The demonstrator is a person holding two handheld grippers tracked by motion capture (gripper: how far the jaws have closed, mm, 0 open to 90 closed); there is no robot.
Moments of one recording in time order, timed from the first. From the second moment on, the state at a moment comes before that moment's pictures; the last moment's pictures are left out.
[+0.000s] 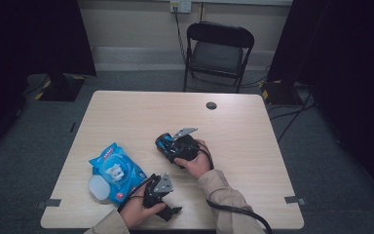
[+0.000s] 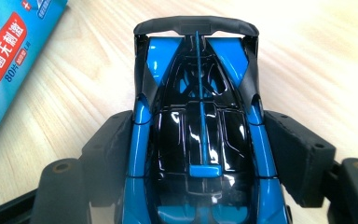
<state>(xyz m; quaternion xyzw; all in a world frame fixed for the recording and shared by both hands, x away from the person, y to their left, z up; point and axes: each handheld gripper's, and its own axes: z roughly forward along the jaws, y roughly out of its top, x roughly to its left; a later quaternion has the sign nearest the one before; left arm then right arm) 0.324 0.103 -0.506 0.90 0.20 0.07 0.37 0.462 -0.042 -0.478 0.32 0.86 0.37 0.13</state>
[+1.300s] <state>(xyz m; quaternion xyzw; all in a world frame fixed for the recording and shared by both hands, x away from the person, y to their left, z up) 0.324 0.103 -0.505 0.90 0.20 0.07 0.37 0.461 -0.155 -0.491 0.37 0.84 0.36 0.16</state>
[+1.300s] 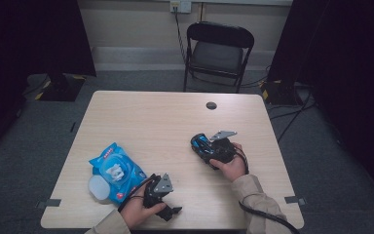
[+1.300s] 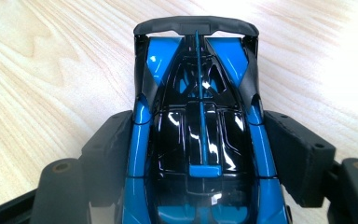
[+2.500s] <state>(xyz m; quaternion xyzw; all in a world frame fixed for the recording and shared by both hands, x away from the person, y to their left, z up) 0.324 0.103 -0.505 0.90 0.20 0.07 0.37 0.457 -0.151 -0.496 0.35 0.85 0.37 0.16</state>
